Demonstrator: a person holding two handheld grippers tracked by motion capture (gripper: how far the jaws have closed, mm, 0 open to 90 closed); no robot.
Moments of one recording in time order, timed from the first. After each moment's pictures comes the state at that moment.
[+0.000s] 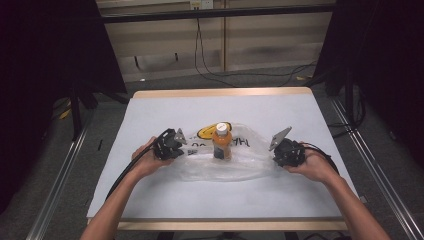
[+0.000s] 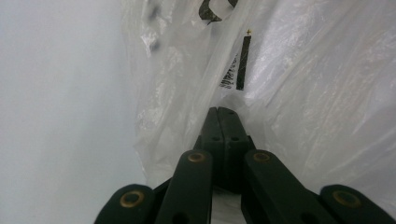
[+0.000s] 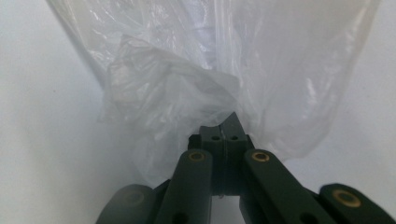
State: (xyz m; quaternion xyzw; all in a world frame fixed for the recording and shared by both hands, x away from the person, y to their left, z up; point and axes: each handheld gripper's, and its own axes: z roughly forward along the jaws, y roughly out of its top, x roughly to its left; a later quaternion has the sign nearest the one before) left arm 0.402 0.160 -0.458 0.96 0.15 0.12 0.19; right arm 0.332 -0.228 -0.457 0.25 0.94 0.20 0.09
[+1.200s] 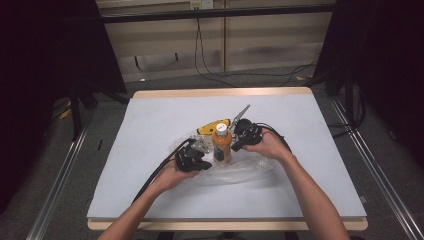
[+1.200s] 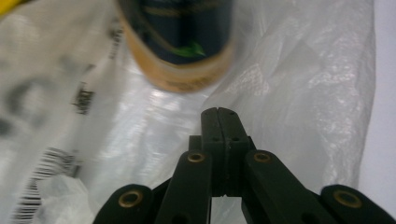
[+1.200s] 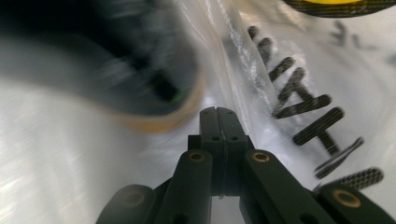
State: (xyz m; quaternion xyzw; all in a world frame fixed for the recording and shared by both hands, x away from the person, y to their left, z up) left arm 0.357 0.100 -0.464 0.94 0.14 0.02 0.31; right arm 0.420 -0.129 -0.458 0.27 0.93 0.25 0.01
